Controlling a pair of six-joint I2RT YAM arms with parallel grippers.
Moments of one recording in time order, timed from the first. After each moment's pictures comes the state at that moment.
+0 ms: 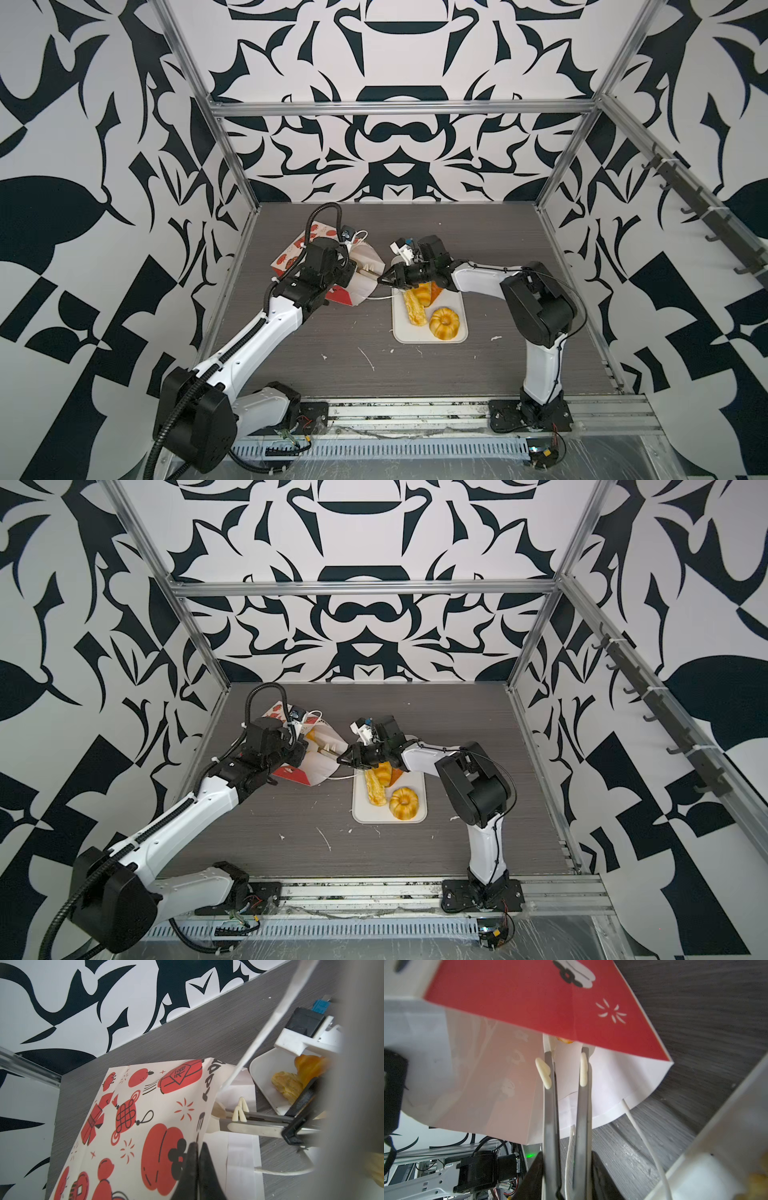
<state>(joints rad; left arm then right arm) -0.48 1.19 0.89 -0.27 -0.14 0.16 0.58 1.97 1.18 0.14 -0.81 0.67</state>
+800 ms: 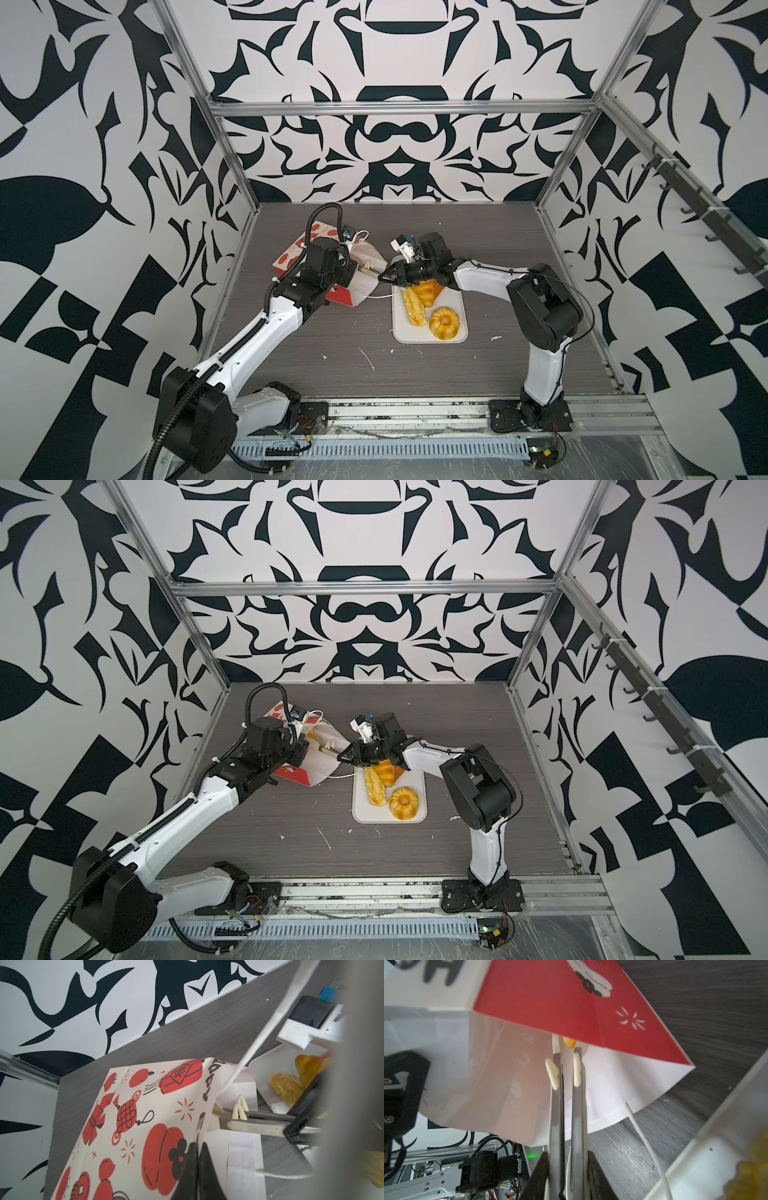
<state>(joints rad) -0.48 1.19 0.89 -0.26 -0.14 0.16 0.58 1.91 1.18 0.07 -0.78 0.64</state>
